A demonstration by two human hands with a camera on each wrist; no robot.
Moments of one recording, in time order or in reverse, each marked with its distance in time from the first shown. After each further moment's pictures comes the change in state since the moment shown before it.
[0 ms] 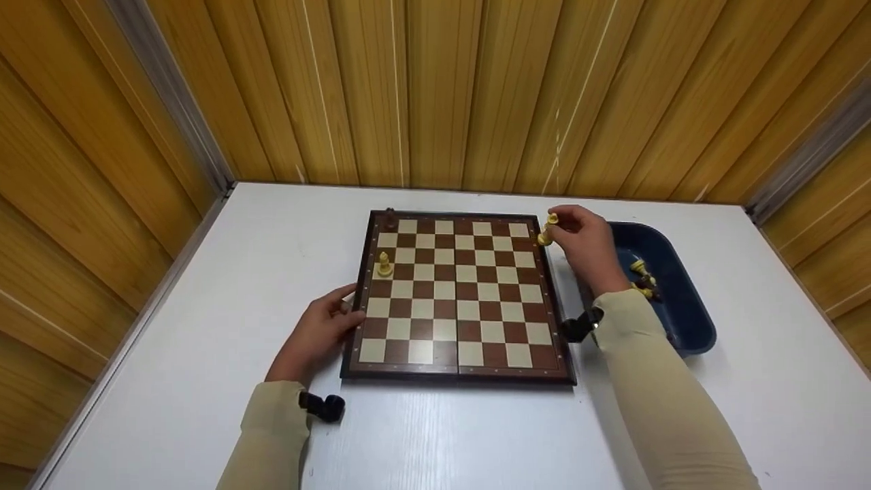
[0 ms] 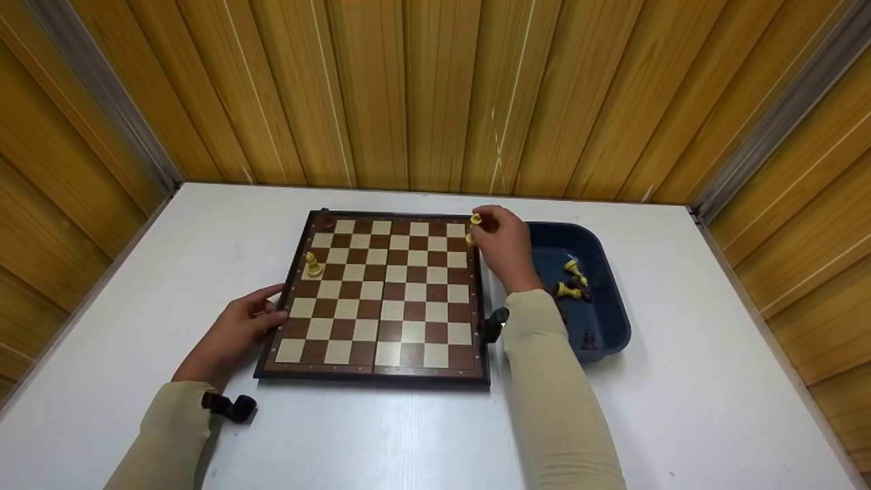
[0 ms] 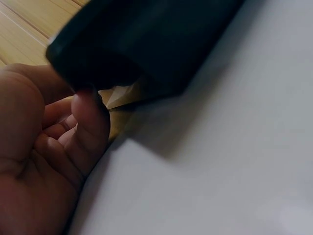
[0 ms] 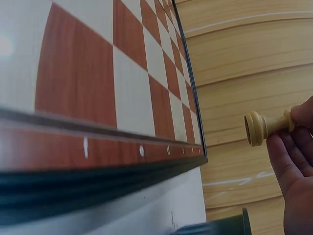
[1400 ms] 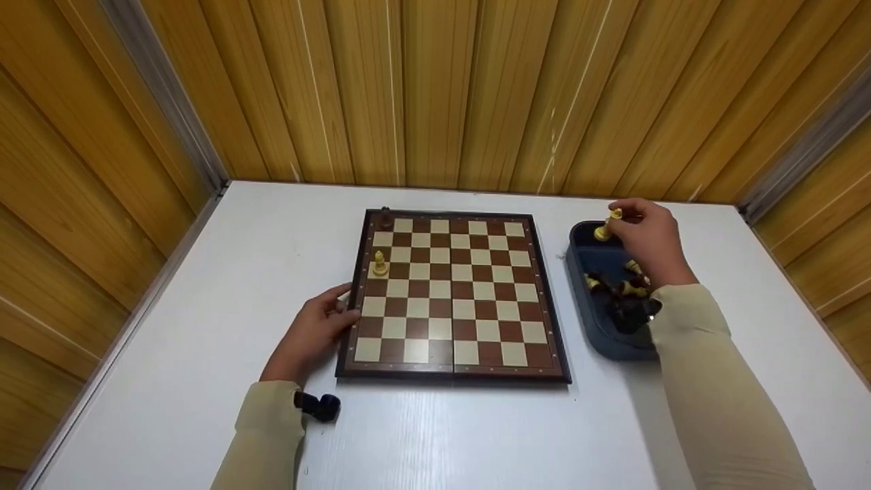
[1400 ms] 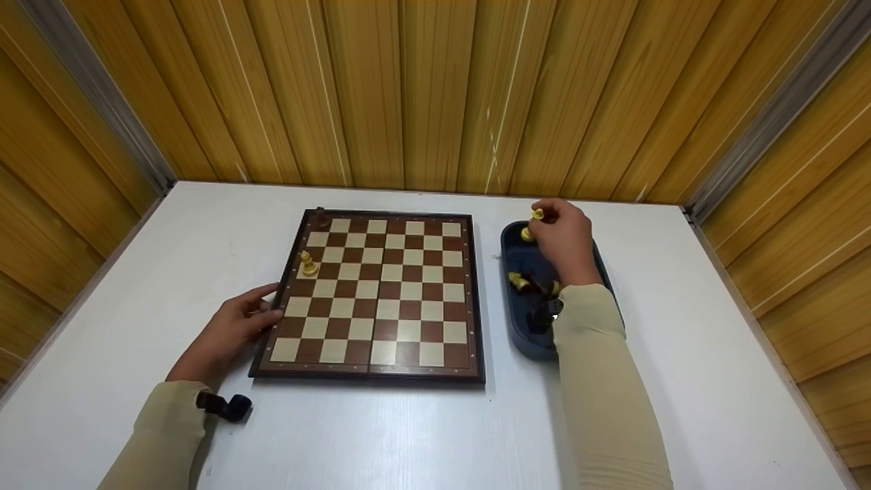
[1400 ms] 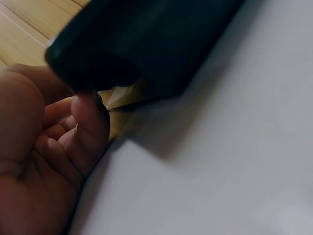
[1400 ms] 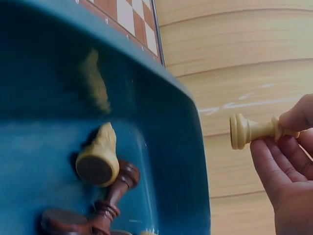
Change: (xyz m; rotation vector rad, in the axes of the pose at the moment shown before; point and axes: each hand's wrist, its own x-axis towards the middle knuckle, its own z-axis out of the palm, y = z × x) left_hand 0.000 -0.001 0.000 0.012 -0.006 -0.014; right_hand -0.003 0.010 -0.086 -0.162 0.019 0.154
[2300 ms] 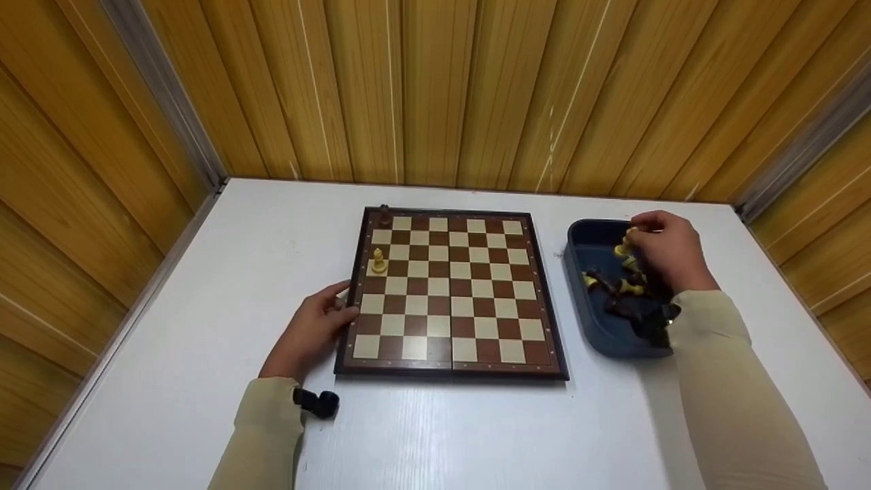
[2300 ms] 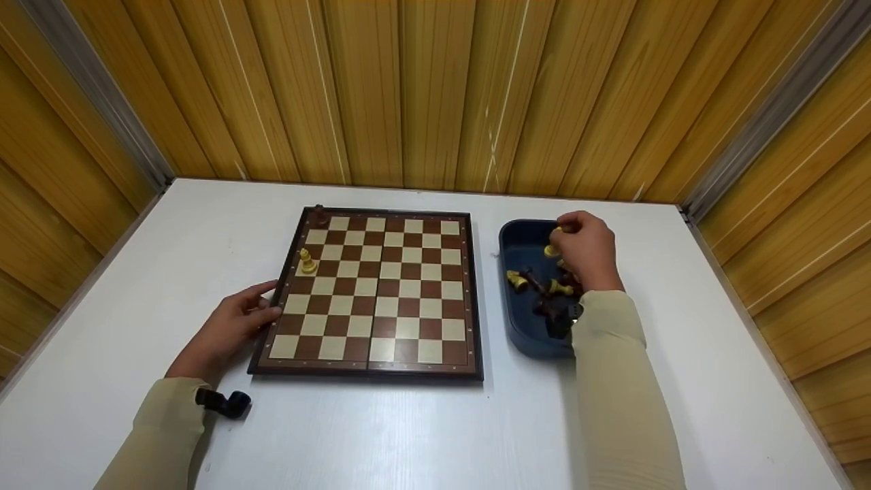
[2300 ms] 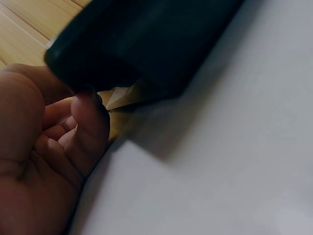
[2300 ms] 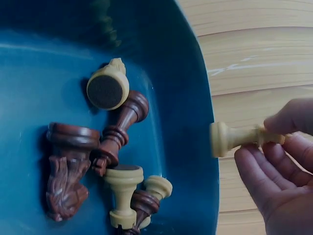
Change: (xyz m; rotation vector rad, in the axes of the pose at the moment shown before) left_hand 0.001 0.001 0.000 0.003 0.002 0.002; right_hand -0.001 0.030 -0.025 -0.120 -0.028 0.094
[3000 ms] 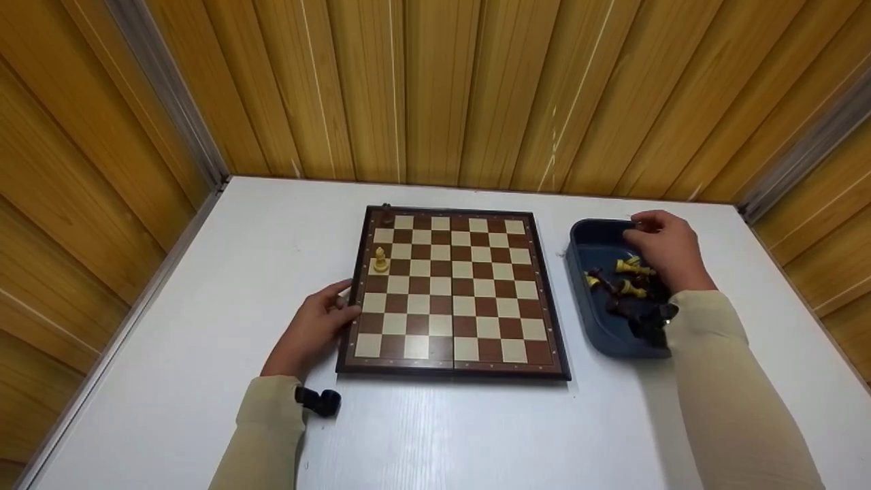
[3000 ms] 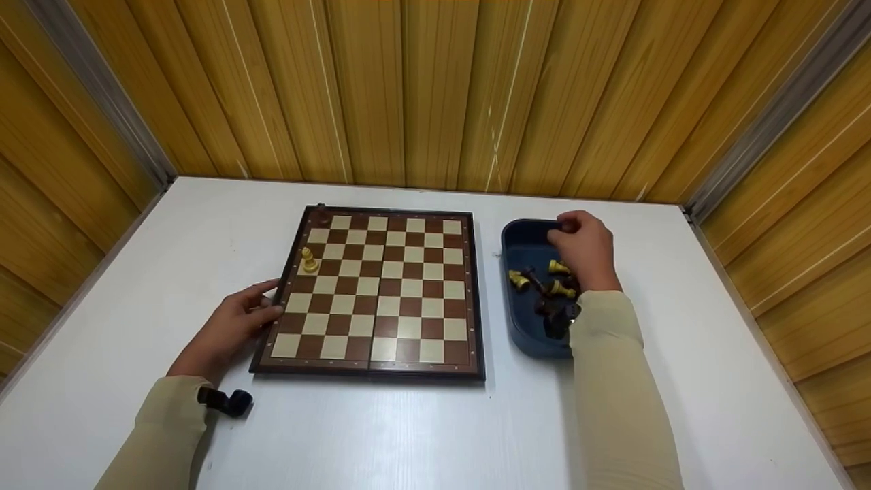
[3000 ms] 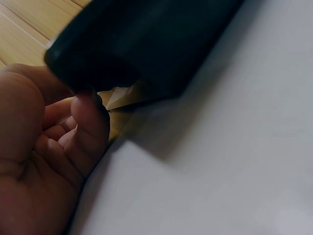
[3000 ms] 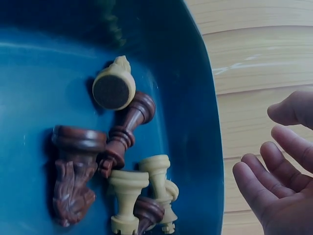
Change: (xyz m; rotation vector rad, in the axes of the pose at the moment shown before) left_hand -0.003 0.001 -0.001 0.017 -0.001 0.027; right_hand 0.000 -0.004 0.005 0.030 -0.030 0.012
